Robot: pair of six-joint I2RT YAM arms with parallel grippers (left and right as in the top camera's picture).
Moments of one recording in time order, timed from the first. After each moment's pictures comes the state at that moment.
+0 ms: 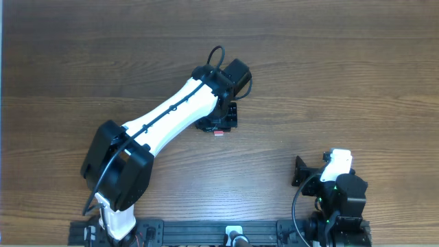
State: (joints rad) left arm -0.71 1.96 1.55 -1.14 0.06 -0.72; right arm -0.08 0.01 0.24 -0.86 -0.09 0.10
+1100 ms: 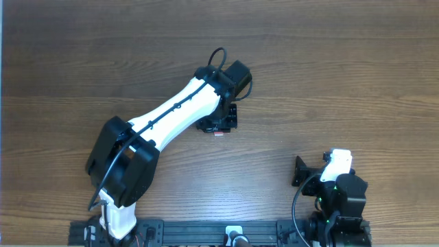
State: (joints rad) left arm -0.71 2.00 1.55 -1.14 0.06 -0.72; right arm -0.08 0.01 0.24 -0.86 -0.09 0.10
